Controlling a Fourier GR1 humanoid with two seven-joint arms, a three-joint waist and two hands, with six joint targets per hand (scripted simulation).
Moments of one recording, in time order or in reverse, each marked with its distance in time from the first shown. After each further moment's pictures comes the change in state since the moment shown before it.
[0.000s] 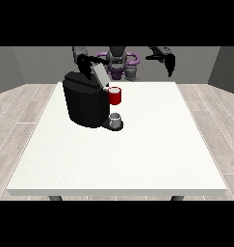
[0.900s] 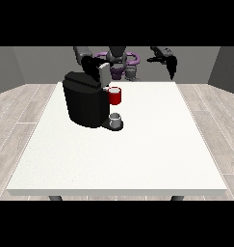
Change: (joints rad) left arm 0.009 0.033 -0.014 -0.014 0.013 0.030 -0.017; right arm -0.123 0.007 0.007 0.084 0.034 0.026 -0.019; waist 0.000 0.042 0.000
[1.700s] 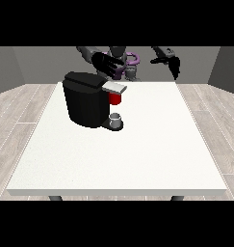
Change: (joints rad) left arm -0.007 0.031 0.012 0.032 0.031 -0.003 -0.024; right arm -0.109 0.045 0.056 0.041 0.098 -0.023 -0.006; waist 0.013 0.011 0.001
